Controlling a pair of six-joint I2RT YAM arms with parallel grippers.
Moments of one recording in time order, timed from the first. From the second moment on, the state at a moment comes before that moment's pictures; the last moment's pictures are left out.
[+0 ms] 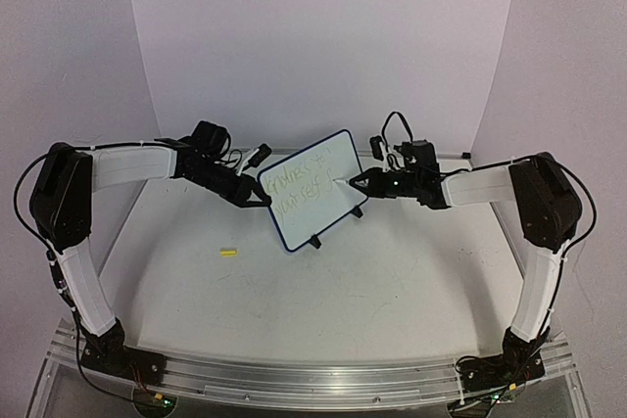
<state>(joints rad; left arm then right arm) -0.48 1.82 1.34 -0.43 0.71 0.07 0.45 1.96 1.21 0.30 -0.46 0.38</state>
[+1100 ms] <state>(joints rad) -0.48 1.82 1.34 -0.43 0.70 0.08 0.43 1.80 1.13 0.26 -0.47 0.37</state>
